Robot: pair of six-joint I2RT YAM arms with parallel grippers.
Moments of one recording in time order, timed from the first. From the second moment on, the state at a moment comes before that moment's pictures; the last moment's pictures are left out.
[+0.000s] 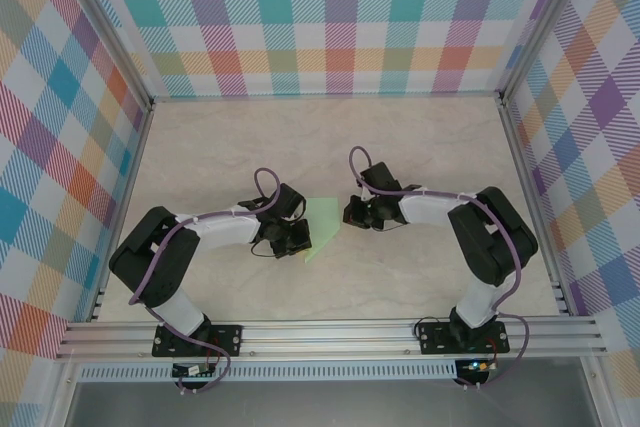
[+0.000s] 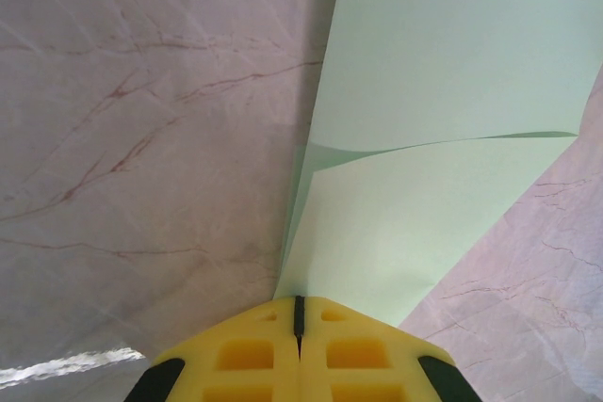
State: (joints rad) left arm -0.67 1.64 0.80 -0.36 0.27 -0.94; right arm 0.58 1.73 0.89 -0.17 -0.36 0.73
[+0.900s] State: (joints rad) left arm -0.67 1.66 0.85 -0.42 0.26 -0.92; right arm 0.68 1.86 0.96 -0.16 -0.50 0.76
